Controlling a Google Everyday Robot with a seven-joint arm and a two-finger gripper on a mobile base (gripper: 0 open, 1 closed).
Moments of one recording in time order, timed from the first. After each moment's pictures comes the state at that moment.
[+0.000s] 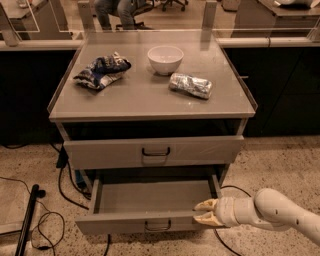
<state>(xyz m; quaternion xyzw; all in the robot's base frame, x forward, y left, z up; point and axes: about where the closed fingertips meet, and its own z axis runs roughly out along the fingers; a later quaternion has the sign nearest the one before) 0.479 -0.159 0.439 -0.57 0.70 0.22 0.37</state>
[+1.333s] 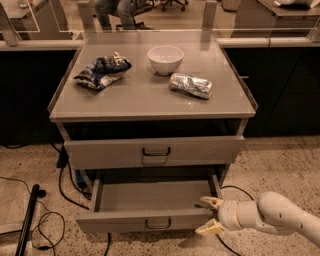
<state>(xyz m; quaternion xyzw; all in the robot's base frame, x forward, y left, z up) 0.469 -0.167 0.434 -0.56 0.71 0.22 0.36</state>
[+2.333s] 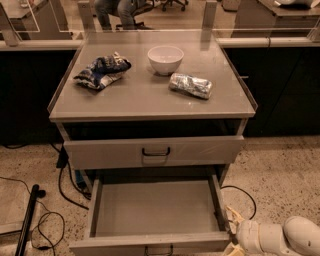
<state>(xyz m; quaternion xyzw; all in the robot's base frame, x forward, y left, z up) 0.404 -0.214 0.437 -0.53 0.72 0.23 0.38</state>
